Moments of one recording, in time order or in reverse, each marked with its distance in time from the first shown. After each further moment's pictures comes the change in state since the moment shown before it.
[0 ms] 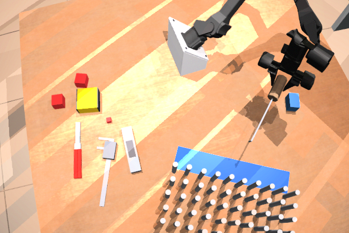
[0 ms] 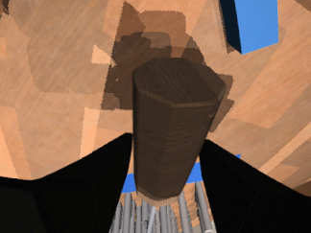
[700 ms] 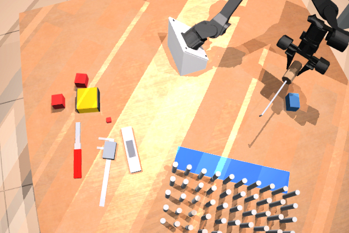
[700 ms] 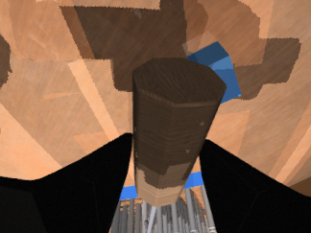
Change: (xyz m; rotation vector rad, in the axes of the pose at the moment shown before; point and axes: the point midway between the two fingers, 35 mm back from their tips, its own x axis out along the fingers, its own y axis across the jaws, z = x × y) arm -0.027 -0.026 0.089 0.137 0.072 0.047
